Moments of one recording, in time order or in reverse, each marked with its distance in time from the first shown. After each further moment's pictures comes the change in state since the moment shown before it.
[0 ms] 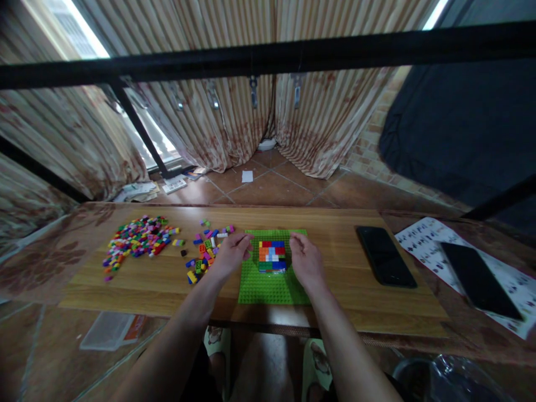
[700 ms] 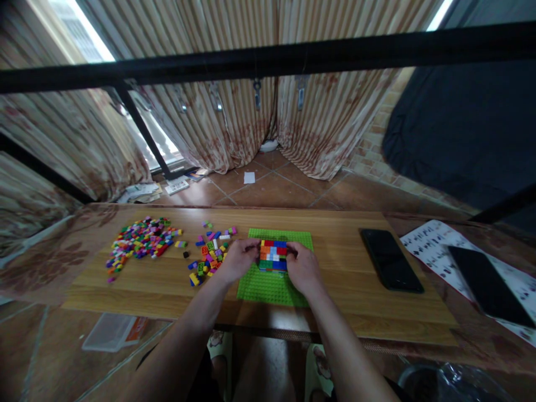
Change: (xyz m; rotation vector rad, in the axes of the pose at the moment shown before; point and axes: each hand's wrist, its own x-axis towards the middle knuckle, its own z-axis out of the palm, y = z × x) left_hand -0.002 -0.001 0.008 0.094 -0.185 0.075; right_hand -0.006 -0.008 0.008 -0.281 -0.173 -0.047
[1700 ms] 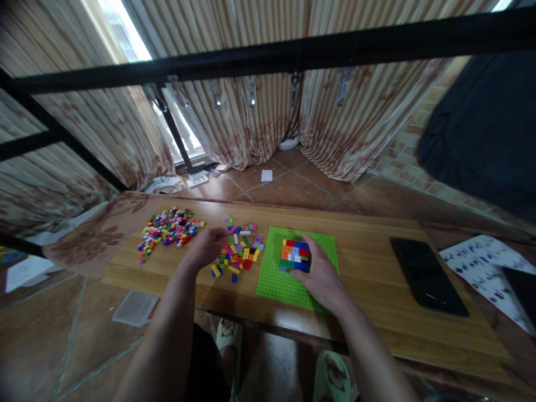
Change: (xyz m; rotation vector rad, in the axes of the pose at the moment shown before) left_hand -0.037 0.000 -0.115 0.608 0.282 -0.186; right_hand -0.016 -0.009 -0.008 -0.028 -0.184 -0.173
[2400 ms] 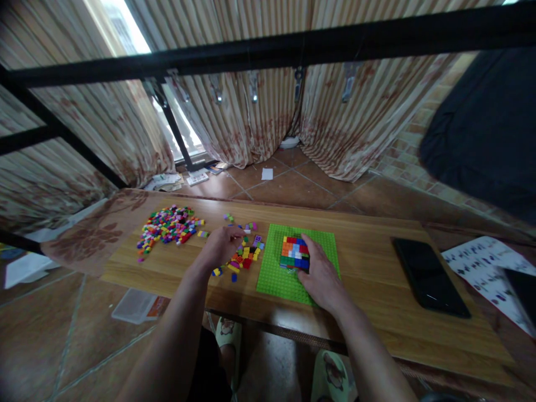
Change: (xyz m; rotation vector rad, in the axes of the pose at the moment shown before) left_hand 0.000 0.024 0.015 0.119 -0.059 0.178; right_hand 0.000 0.005 0.004 -0.084 0.029 -0.092
